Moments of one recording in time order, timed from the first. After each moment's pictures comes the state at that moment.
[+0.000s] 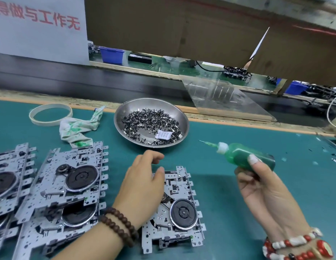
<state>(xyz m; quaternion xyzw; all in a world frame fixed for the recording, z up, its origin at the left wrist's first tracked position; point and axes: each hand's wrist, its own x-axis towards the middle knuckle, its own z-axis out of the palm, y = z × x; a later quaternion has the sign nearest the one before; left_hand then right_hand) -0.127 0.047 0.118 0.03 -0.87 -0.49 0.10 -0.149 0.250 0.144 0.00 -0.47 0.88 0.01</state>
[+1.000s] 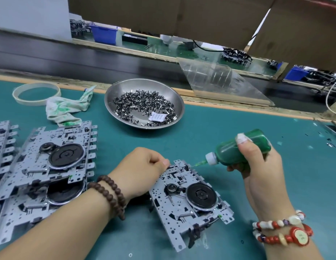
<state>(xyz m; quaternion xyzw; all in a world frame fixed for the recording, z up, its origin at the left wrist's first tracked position) -0.134 0.050 0.115 0.04 -0.83 -0.55 -0.11 -0.142 0.249 0.139 0.07 -0.70 0.69 0.13</state>
